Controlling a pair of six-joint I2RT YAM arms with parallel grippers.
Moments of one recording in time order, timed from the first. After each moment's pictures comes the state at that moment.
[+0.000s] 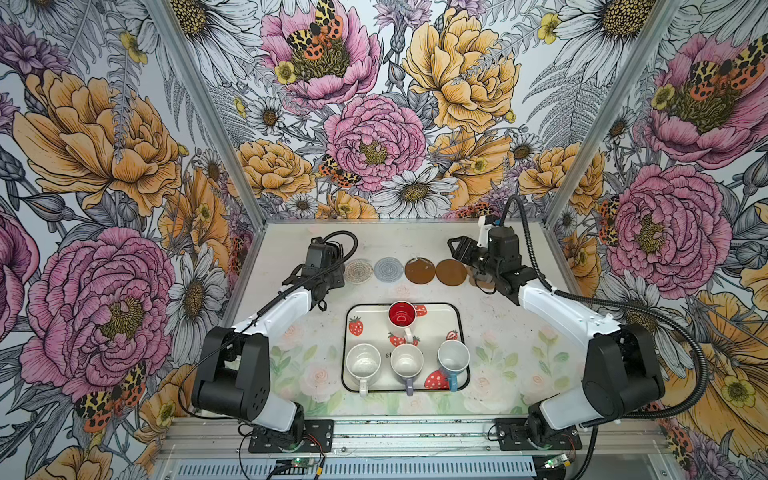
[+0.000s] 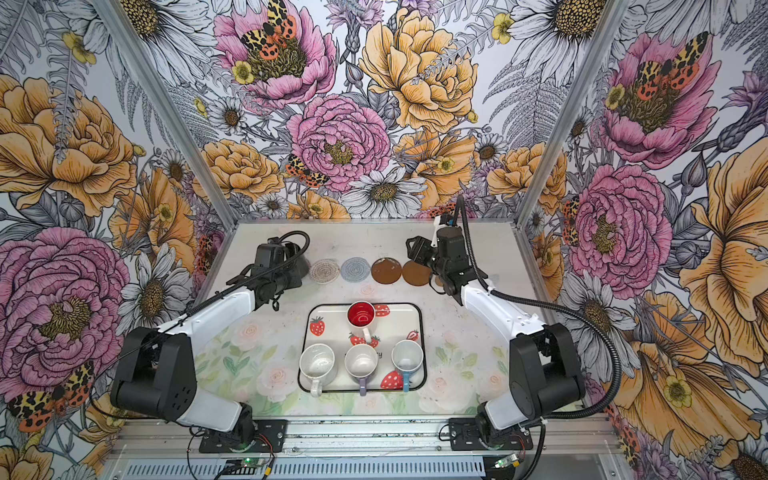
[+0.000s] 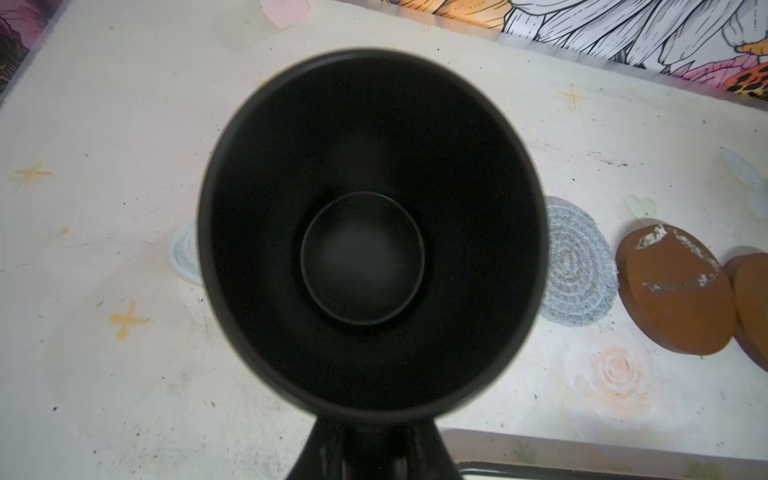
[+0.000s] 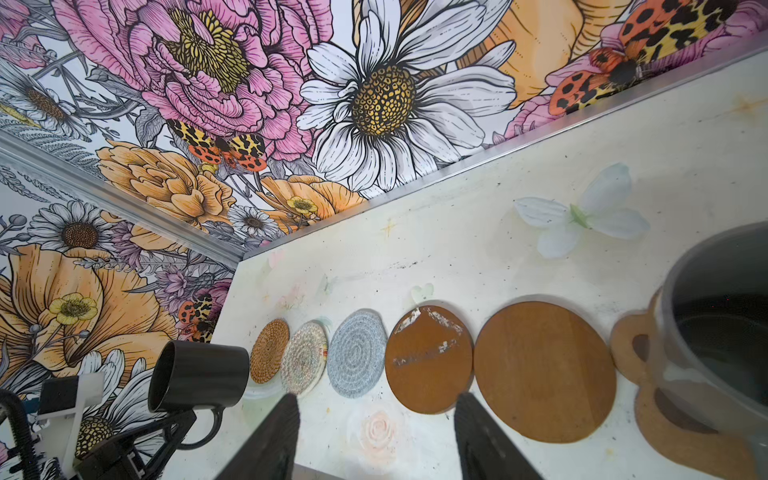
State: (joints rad) left arm -0.21 1.50 0.97 -0.24 -0.15 -0.34; right arm 0.29 1.50 1.06 0.01 -0.18 0.63
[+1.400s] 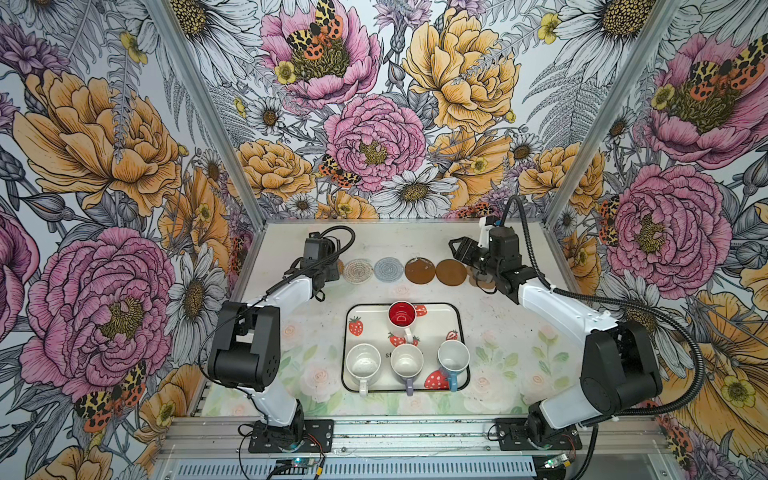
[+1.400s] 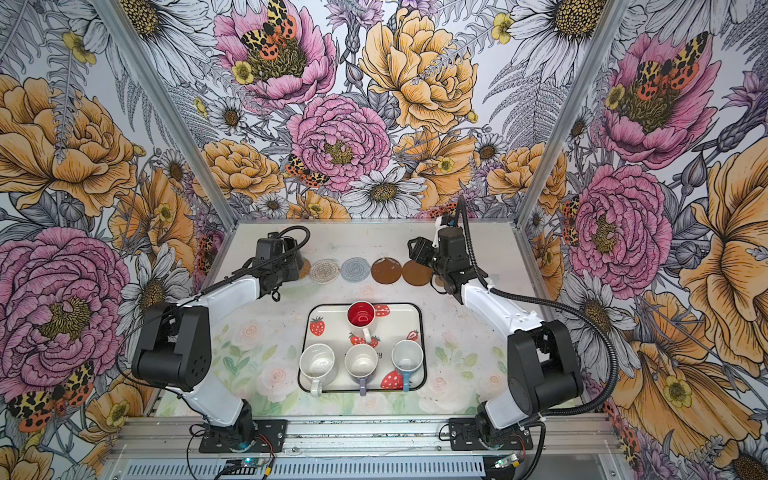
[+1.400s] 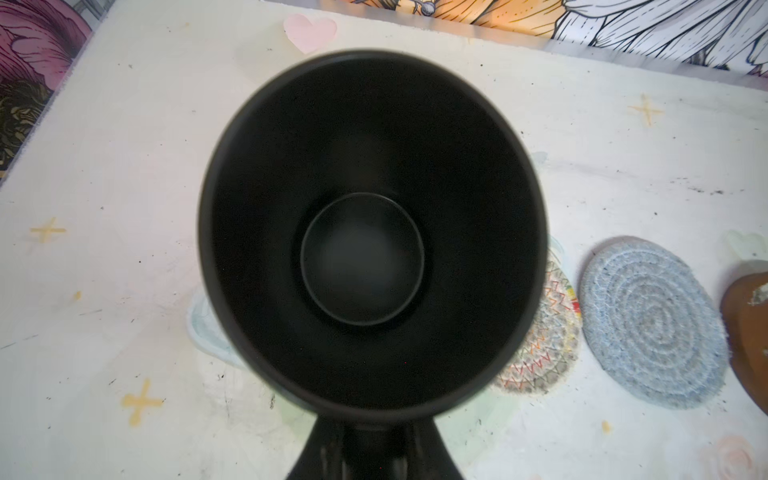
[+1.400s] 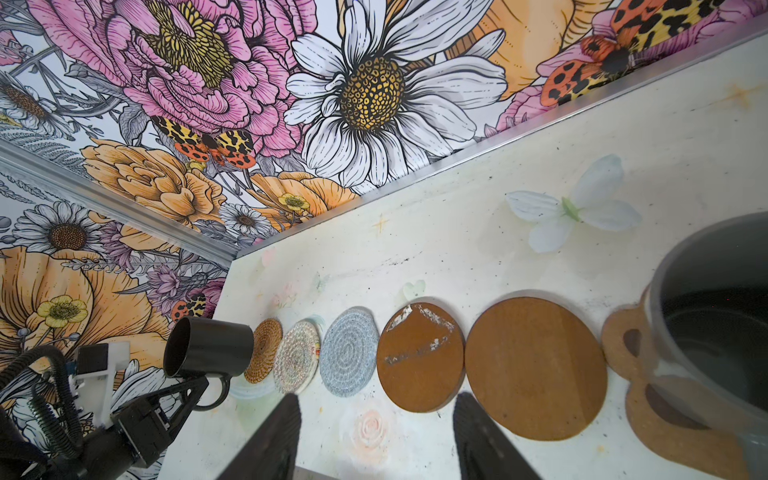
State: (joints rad) left arm -0.15 1.67 1.05 -0.15 -0.17 -0.25; right arm 0.28 1.52 1.06 0.01 -0.19 0.64
